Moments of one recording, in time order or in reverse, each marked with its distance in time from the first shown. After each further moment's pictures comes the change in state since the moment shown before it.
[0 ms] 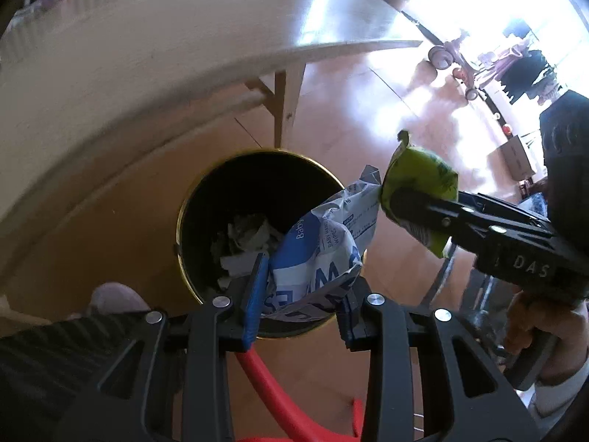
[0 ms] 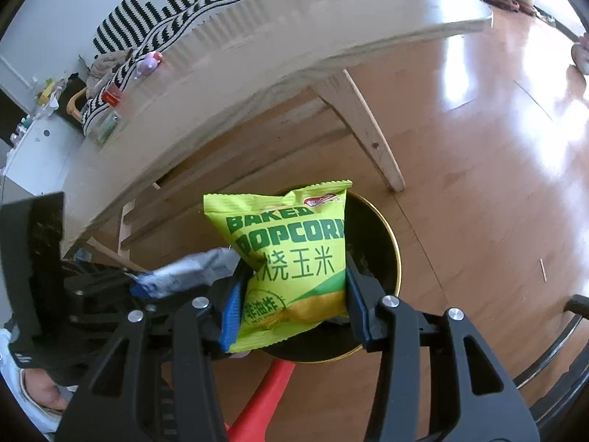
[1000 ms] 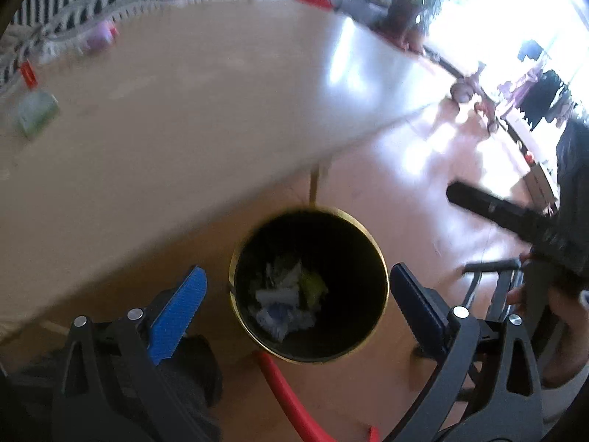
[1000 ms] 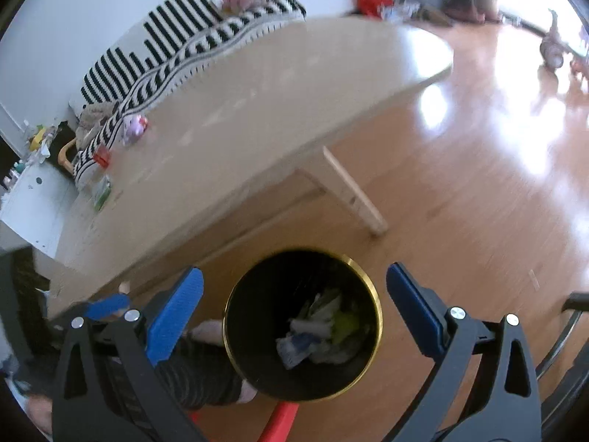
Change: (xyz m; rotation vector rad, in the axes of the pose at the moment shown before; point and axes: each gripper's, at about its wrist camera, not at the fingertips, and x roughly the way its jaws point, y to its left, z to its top) left arm -0.074 0.006 0.013 -0.033 -0.189 0.125; right arm -0.043 0.002 0.033 0.062 -0.219 -0.067
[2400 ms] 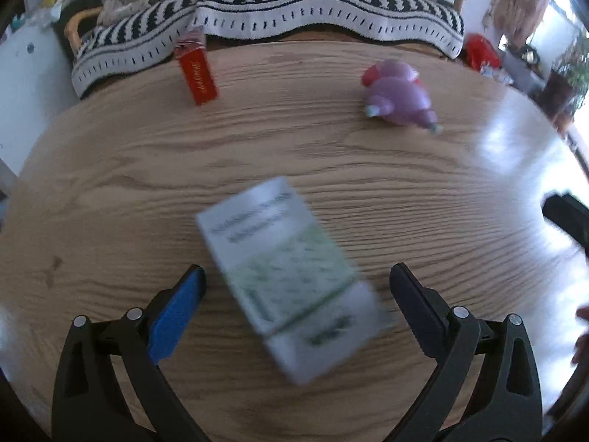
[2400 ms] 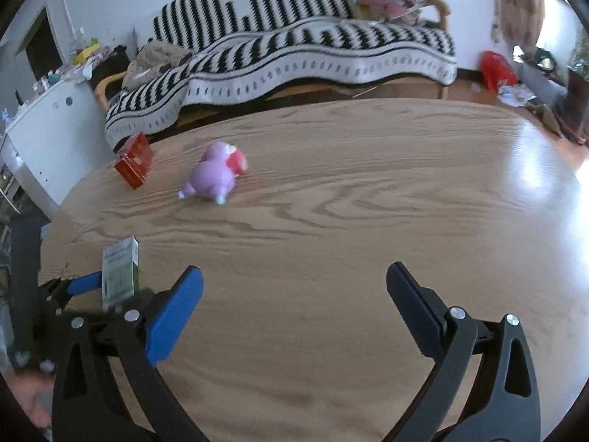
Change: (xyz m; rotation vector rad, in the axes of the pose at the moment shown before) left arm 0.029 0.284 0.154 -0.345 -0.015 0.455; right arm 0.242 0.287 0.201 -0.425 0.062 0.130
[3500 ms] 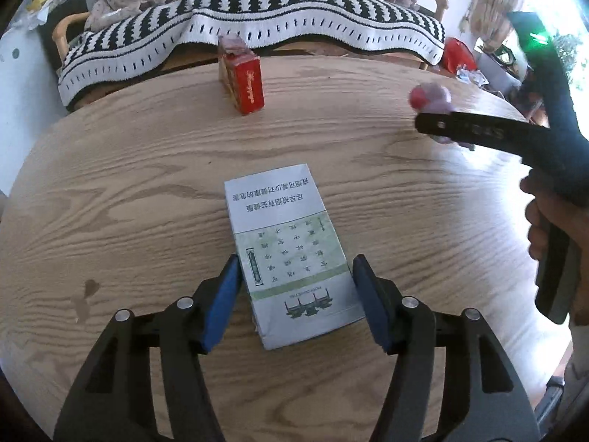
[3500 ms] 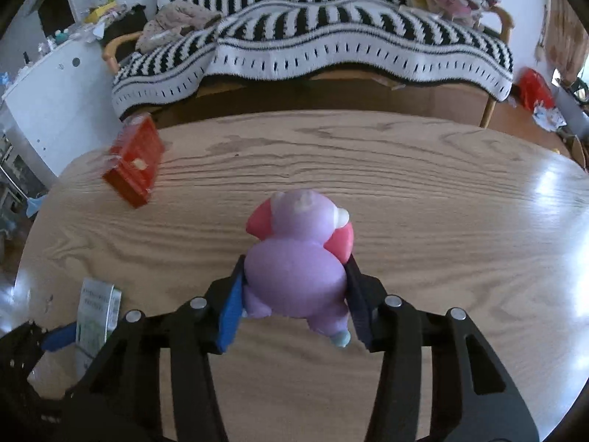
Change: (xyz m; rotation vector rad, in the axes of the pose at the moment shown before) left arm -0.025 0.057 0.000 0.039 -0.032 -0.118; right arm 0.067 0.073 0.056 -0.100 0.057 0.012
